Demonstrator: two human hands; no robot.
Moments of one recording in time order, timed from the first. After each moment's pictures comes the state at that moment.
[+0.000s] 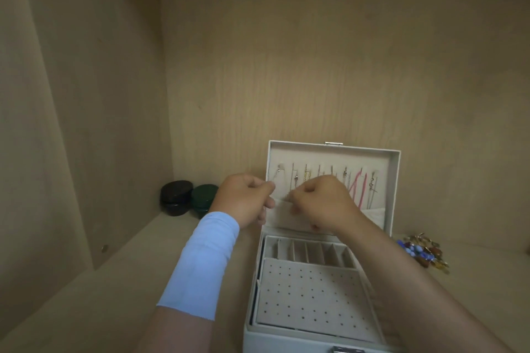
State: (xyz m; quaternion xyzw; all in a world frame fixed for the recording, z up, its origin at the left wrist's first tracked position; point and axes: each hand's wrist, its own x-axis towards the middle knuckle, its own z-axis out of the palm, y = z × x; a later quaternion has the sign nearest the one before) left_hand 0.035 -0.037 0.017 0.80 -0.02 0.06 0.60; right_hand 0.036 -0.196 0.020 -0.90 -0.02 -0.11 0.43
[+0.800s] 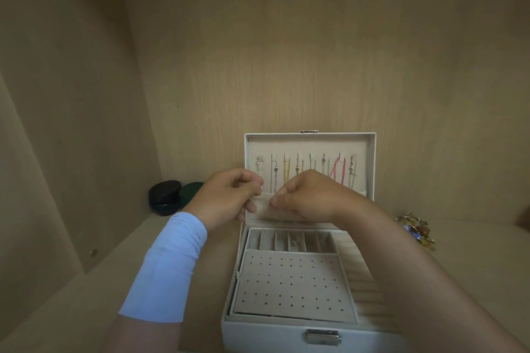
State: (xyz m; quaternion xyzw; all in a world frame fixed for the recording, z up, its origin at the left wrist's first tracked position) left_hand 0.013 -0.043 0.027 0.83 -0.12 0.04 0.54; right_hand 0.017 -0.222 0.034 -0.89 -0.10 0.04 0.44
